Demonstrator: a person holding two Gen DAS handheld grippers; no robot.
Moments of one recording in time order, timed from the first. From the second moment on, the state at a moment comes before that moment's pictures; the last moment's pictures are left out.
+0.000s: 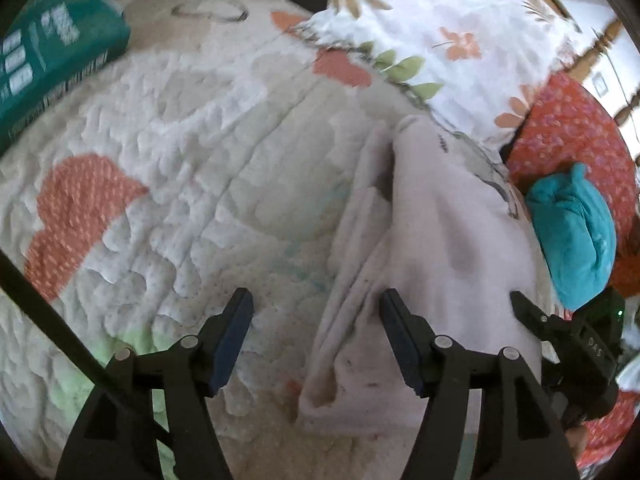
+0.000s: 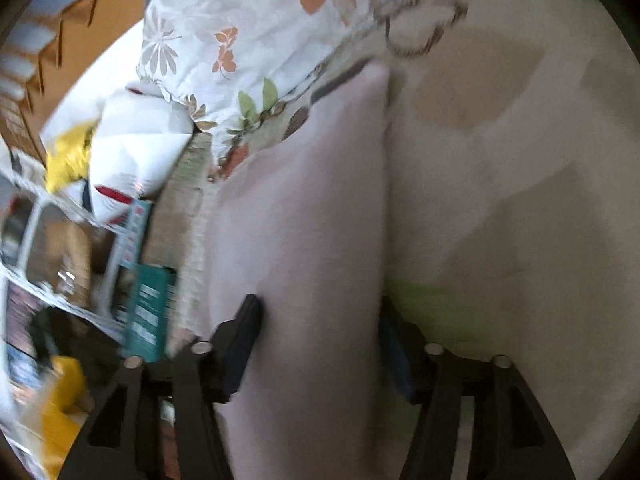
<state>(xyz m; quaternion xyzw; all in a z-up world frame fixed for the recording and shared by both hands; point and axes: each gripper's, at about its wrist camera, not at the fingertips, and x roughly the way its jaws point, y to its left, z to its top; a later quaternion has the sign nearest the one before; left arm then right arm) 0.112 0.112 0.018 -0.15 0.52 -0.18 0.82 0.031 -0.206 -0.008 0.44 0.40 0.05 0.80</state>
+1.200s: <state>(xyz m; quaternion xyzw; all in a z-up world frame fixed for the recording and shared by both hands) 0.079 0.076 0.024 -0.12 0.56 -0.21 0.79 -0.068 -0.218 -0.029 0.50 0.42 0.12 0.75</state>
